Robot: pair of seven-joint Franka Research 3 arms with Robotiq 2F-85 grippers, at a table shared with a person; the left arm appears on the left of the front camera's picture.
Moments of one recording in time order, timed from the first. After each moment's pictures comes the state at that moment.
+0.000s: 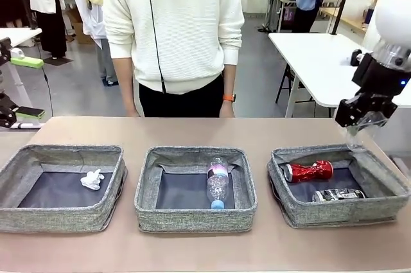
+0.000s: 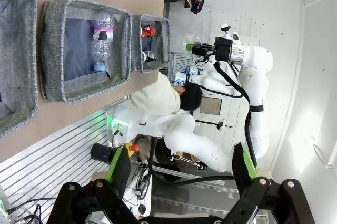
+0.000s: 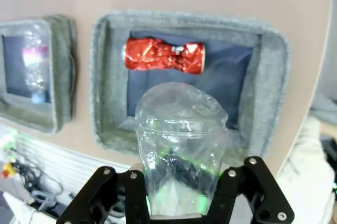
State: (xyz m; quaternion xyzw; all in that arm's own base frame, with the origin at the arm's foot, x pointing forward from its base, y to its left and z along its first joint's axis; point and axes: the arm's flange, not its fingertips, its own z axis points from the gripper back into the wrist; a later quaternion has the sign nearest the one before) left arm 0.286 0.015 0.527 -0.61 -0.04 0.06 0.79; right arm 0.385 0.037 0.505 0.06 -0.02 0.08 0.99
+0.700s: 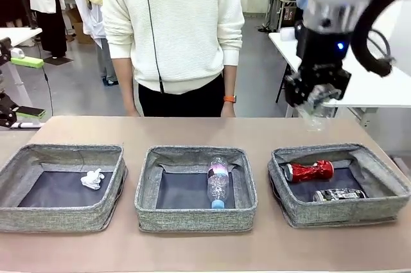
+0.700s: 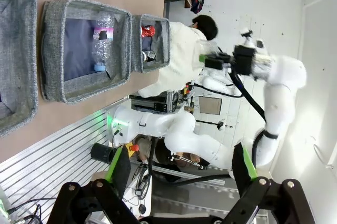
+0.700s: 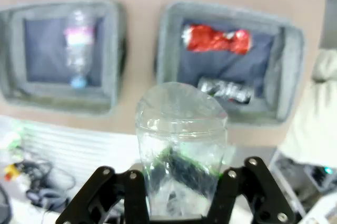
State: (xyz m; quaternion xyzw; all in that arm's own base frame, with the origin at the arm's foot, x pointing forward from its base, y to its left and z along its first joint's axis) left arm 0.286 0.015 0.526 -0.61 -0.04 0.06 0.79; right arm 0.349 0.215 0.590 -0.03 0.00 0.08 1.00
